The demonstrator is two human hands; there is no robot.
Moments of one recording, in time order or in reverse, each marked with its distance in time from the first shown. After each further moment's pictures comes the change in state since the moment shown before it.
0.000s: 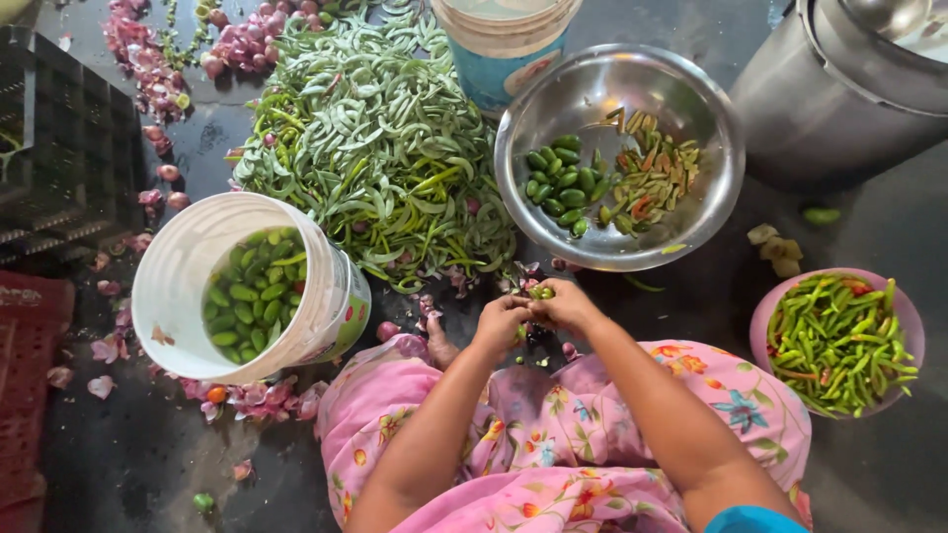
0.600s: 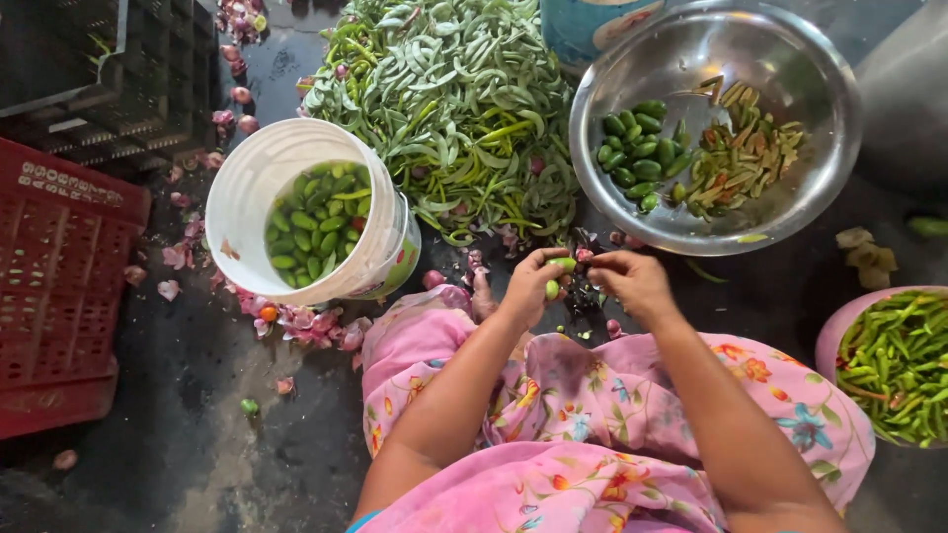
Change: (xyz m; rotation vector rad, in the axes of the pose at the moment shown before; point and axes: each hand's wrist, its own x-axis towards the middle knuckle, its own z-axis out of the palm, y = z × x) left_hand -0.022 0.019 -0.022 -0.456 -0.132 0.078; right_hand -0.056 -0.036 0.006 -0.050 0.090 -0.255
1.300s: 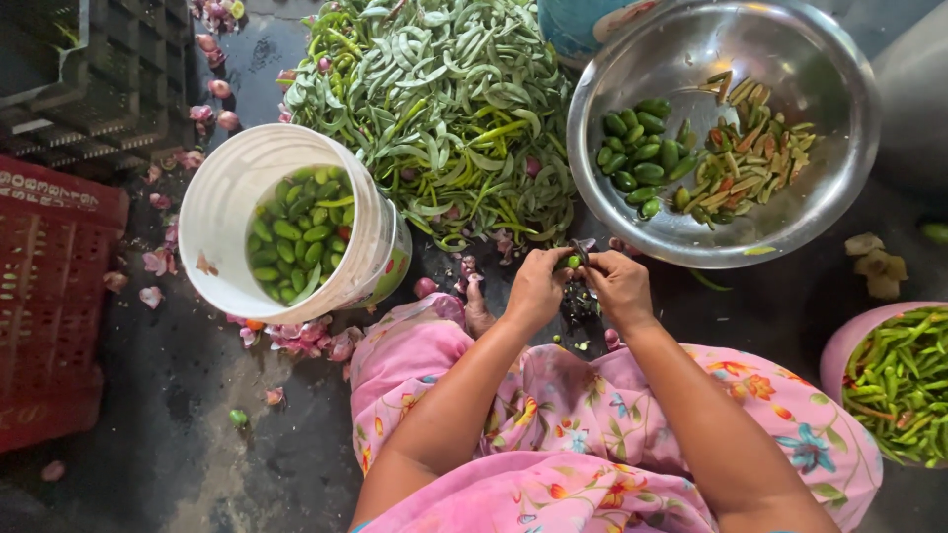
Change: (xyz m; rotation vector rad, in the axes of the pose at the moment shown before) left_hand -0.006 0.031 0.034 1.051 0.160 0.615; right_hand 0.012 -0.021 0.028 -0.396 0.199 -0.362
